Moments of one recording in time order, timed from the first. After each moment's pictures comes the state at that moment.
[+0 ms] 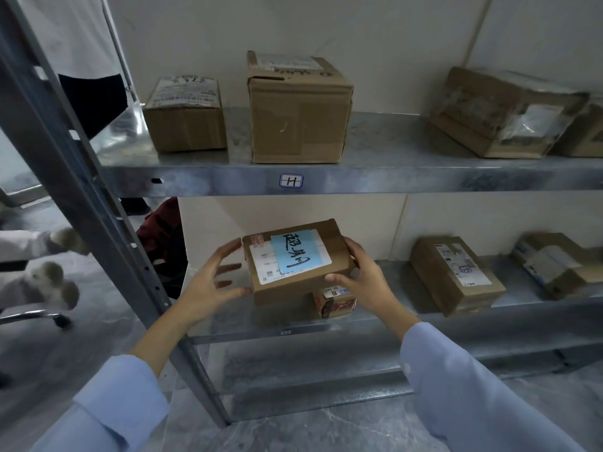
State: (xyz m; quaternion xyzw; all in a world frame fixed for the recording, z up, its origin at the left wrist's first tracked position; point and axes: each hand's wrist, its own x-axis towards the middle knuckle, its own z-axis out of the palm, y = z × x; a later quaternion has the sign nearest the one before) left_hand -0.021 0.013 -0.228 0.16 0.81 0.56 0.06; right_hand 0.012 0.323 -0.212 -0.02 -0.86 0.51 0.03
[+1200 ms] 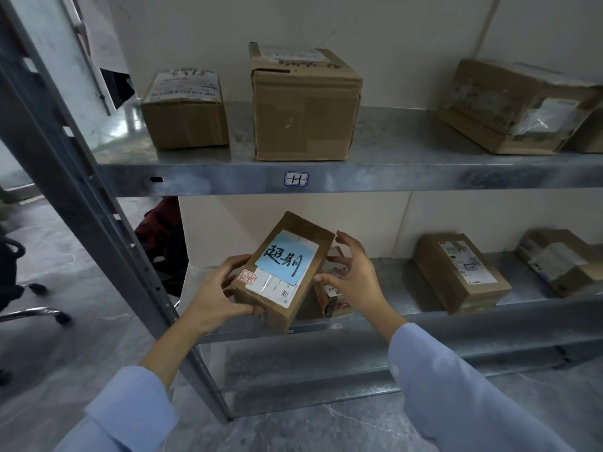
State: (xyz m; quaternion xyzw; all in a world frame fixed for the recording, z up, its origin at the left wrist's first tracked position) left_hand -0.009 0.020 -0.239 0.16 0.82 0.55 0.07; right_hand 0.004 0.295 -0.220 -0.04 -0.85 0.51 0.09
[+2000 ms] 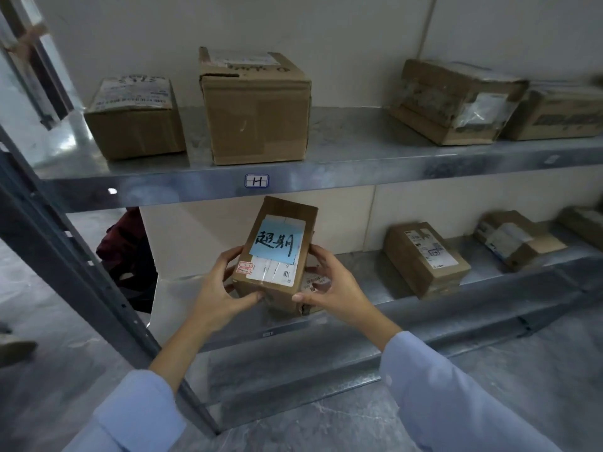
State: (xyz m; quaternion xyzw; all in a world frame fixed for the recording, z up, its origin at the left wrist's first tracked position) left_hand -0.003 0.073 -0.220 0.17 0.79 0.58 0.04; right_hand 0.048 0.302 -0.200 -0.01 -0.85 0.53 0.01
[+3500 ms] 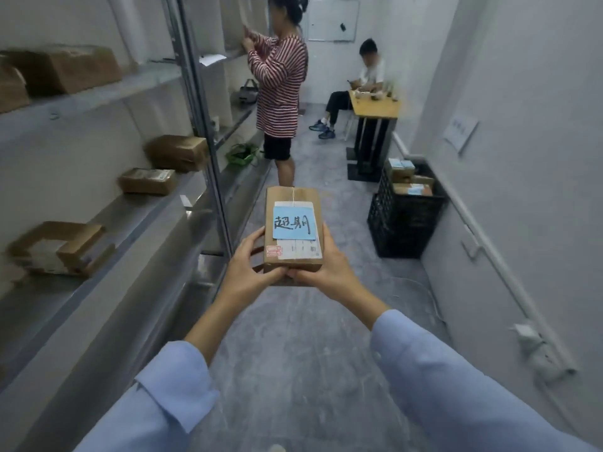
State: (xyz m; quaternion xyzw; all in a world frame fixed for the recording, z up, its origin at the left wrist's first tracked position) left_hand 0.440 0.721 -0.177 0.61 0.54 0.49 0.31; right_hand 0.623 0.746 -0.166 -0.46 -0.70 0.37 0.40
